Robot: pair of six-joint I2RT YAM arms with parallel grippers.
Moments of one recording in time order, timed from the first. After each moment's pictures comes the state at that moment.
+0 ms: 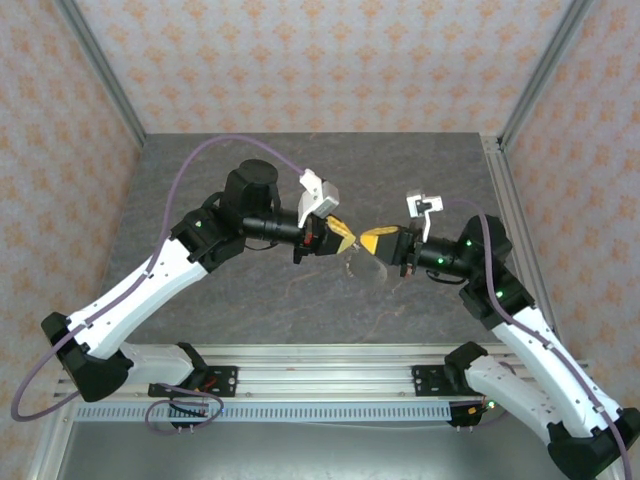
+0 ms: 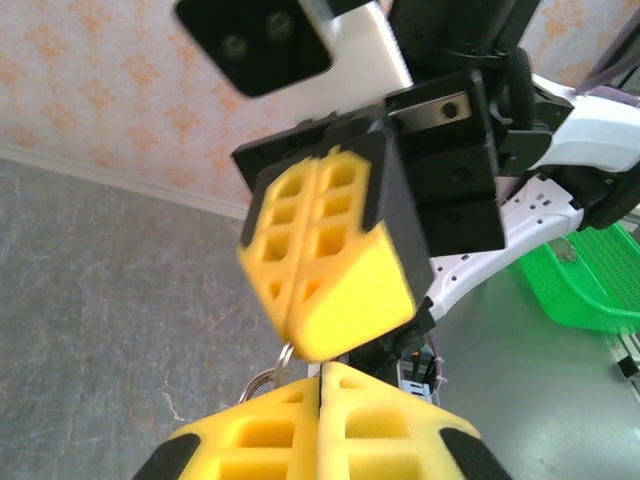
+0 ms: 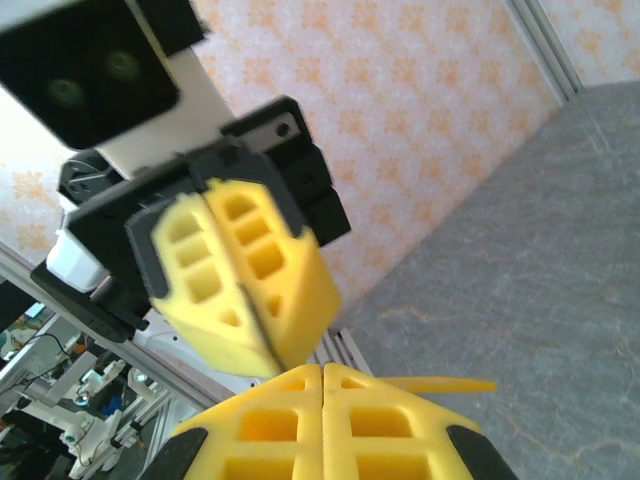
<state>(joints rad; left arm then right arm) -0.72 1.27 1.38 -0.49 0.75 -0.03 0.50 0.74 0.82 -0.06 -0.80 0.68</state>
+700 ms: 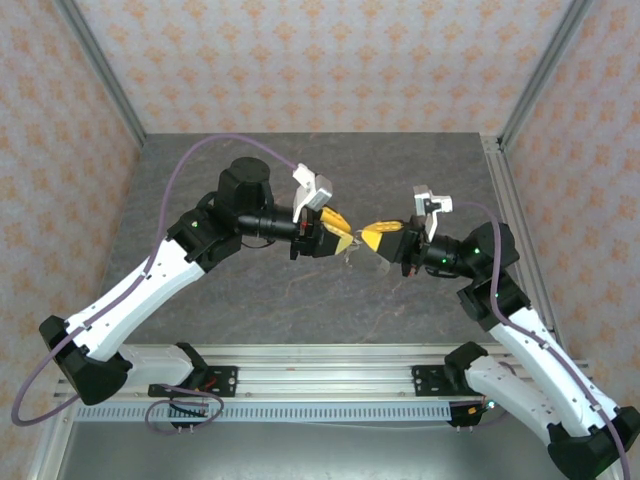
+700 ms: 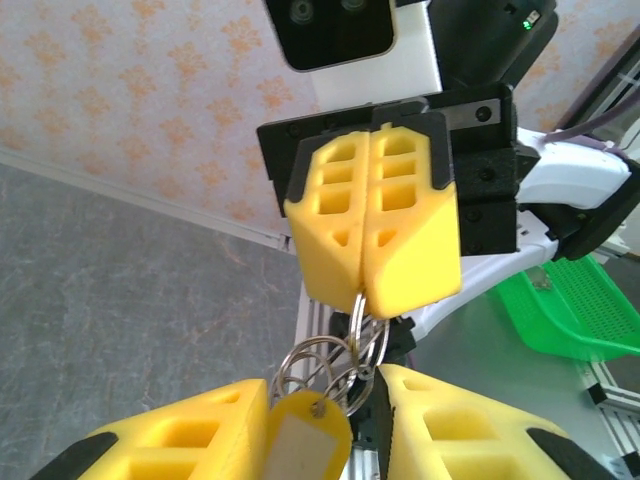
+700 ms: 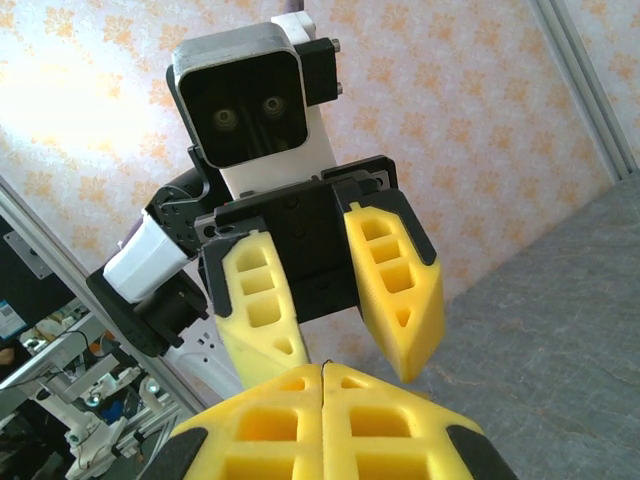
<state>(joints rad) -0.69 1.25 1.36 -0.42 0.82 -0.12 0.50 0.74 0.77 0.18 -0.83 0.73</state>
